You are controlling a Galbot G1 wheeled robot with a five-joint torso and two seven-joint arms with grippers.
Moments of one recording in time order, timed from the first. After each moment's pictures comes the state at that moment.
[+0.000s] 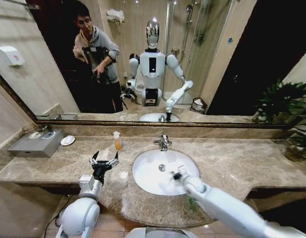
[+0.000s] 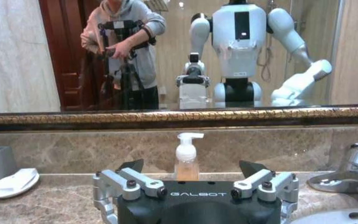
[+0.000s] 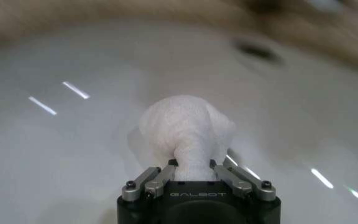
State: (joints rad) left arm 1.68 -1.40 -0.62 -2.34 -0.15 0.32 -0.09; right arm -0.71 0.99 -0.54 1.63 0.91 -0.45 0.41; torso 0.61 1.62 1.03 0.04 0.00
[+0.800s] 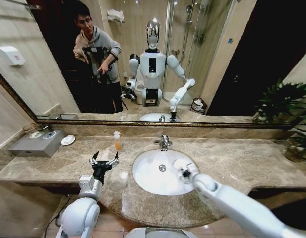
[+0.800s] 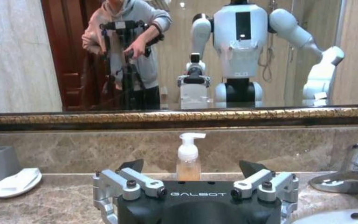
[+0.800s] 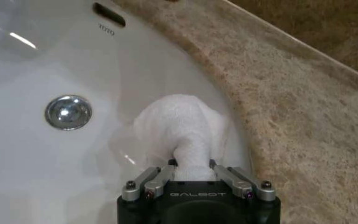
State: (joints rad) left arm 1.68 -1.40 -0.62 -2.34 -0.15 0.32 -0.09; right arm -0.83 0.66 -0.34 1.71 0.80 -0.57 0.41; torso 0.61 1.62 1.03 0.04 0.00
